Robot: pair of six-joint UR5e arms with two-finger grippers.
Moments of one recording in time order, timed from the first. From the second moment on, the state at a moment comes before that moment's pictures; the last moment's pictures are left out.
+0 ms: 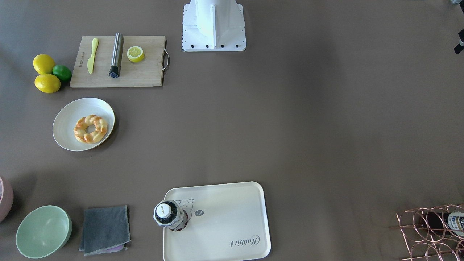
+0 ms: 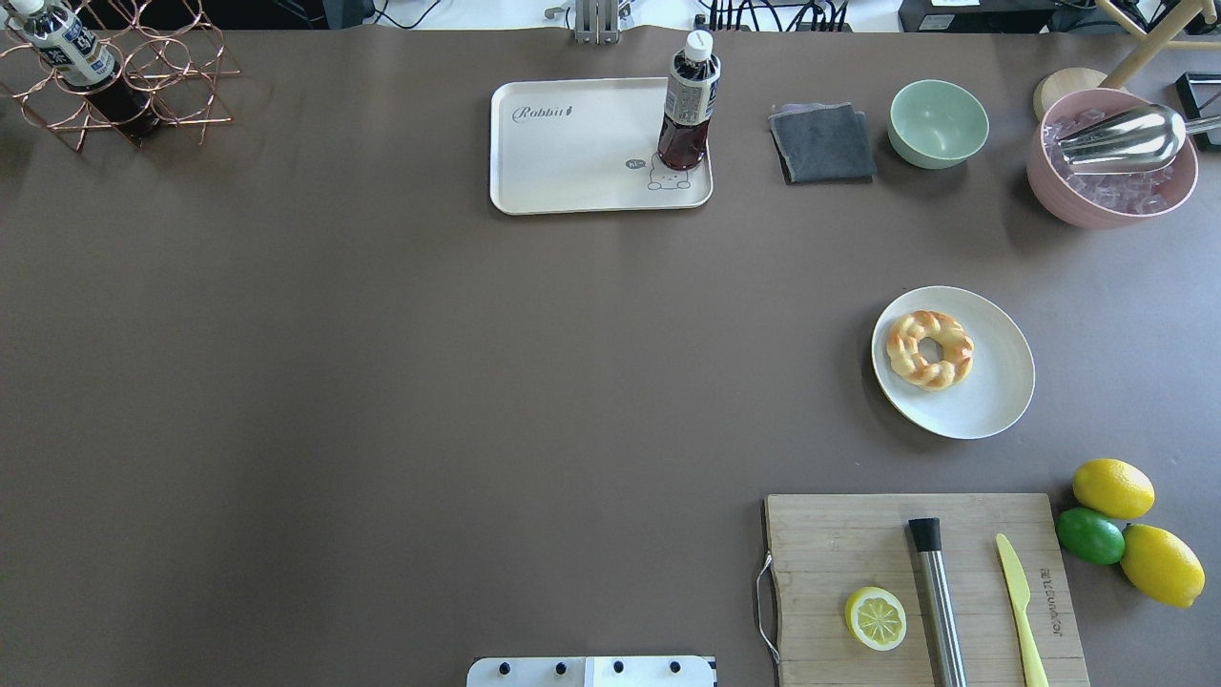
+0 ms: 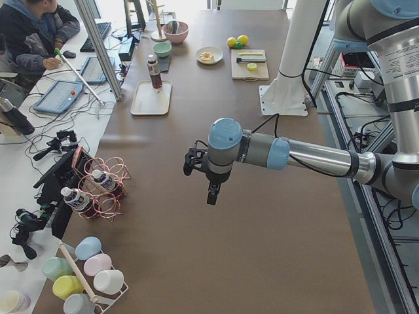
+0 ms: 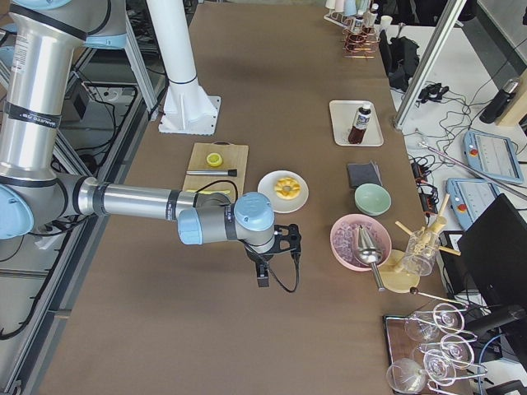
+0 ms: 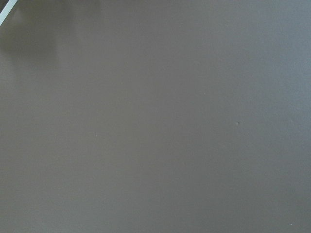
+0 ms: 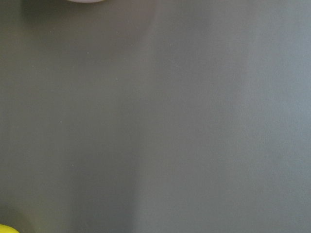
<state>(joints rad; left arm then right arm) -1.53 -1.26 -2.06 -1.59 -2.38 0.00 1.53 -1.85 1.78 -1.35 2.35 0.03</state>
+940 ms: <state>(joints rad) -1.53 -1.25 -2.06 -1.59 -2.38 -0.01 1.47 -1.85 1.74 -1.23 2.39 0.06</state>
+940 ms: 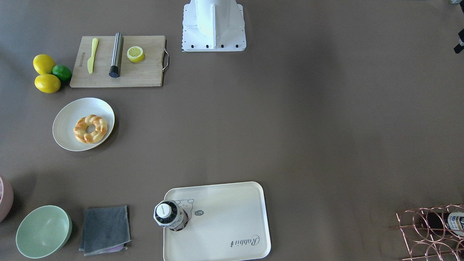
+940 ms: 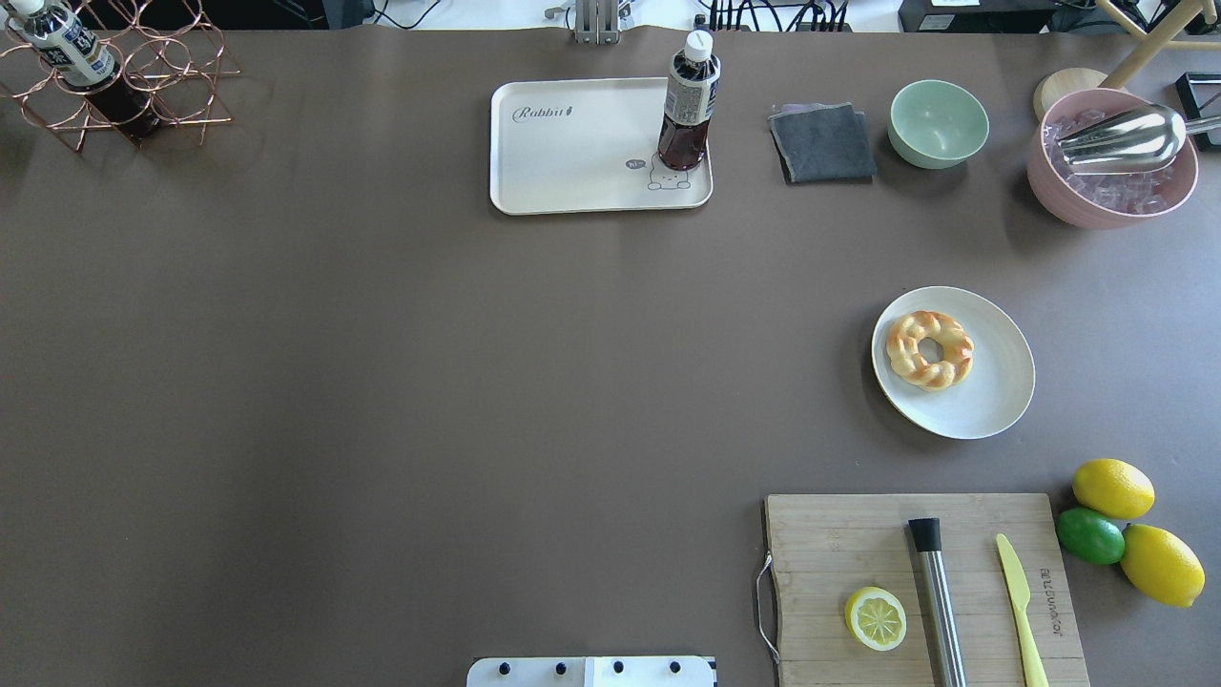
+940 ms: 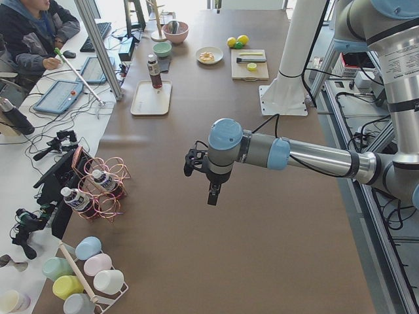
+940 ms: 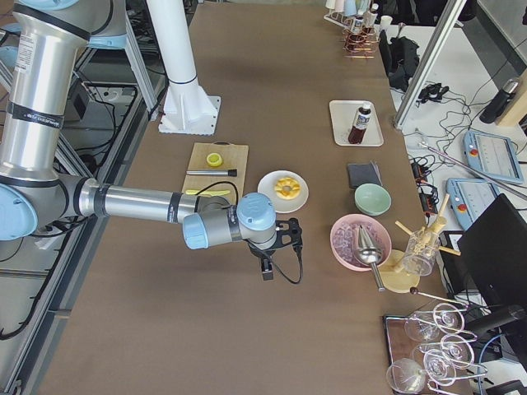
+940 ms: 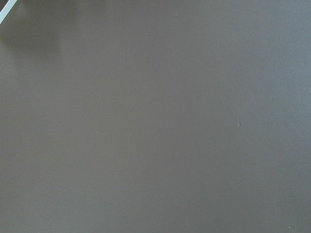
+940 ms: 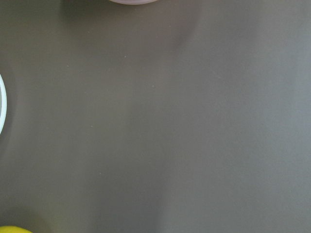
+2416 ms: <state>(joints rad) -1.52 -1.26 -2.06 -1.59 -2.38 -0.04 0.96 -1.57 1.61 -1.01 2.21 0.86</state>
